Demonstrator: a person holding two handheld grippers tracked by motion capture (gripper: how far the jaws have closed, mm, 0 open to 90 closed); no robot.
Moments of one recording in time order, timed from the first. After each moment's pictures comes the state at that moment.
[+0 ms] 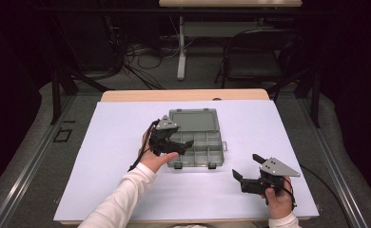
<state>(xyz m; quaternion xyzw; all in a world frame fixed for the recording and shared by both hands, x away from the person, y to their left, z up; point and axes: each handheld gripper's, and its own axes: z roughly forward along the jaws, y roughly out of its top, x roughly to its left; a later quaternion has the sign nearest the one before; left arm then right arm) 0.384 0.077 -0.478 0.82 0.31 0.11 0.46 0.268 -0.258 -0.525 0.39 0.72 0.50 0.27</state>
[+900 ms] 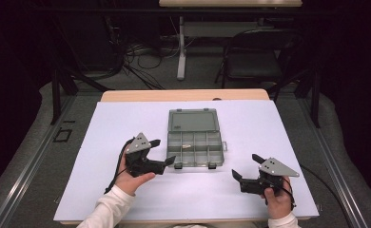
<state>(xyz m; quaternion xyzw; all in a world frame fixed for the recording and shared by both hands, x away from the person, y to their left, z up) 0.327 0.144 -0.492 0.79 0.30 0.12 0.52 0.269 -0.256 -0.526 0.39 0.73 0.50 0.27</state>
